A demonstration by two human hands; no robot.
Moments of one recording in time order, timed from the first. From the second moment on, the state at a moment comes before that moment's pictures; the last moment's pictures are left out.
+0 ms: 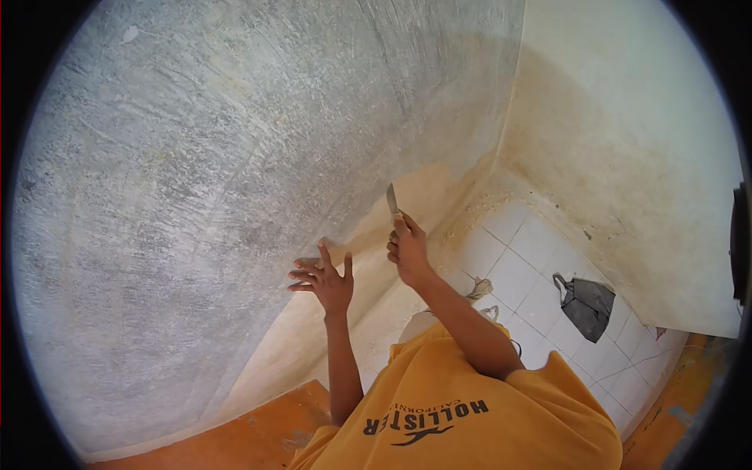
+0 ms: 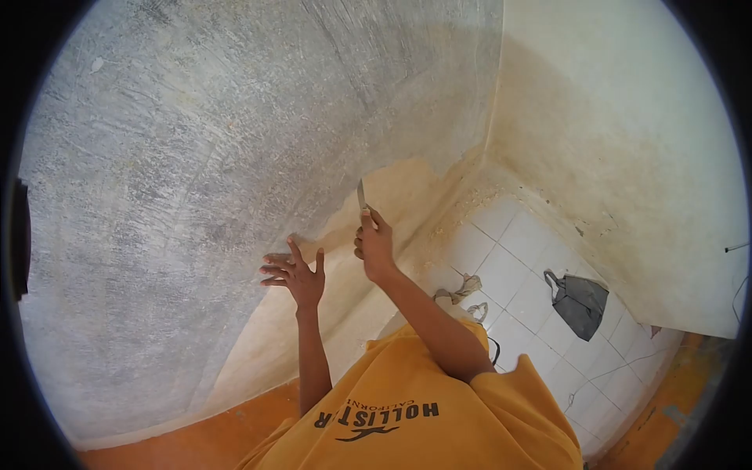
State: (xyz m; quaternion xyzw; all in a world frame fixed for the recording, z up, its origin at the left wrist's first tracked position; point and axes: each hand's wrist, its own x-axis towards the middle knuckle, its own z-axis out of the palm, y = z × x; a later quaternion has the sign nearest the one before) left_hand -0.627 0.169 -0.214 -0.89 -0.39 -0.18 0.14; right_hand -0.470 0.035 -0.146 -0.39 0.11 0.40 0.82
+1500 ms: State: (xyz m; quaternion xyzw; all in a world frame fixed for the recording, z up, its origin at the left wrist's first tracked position) left_hand -0.624 0.166 -0.220 -0.89 -0.41 -0.16 0.12; right_hand -0.441 0.056 -0.164 -0.40 0.20 0.33 0.83
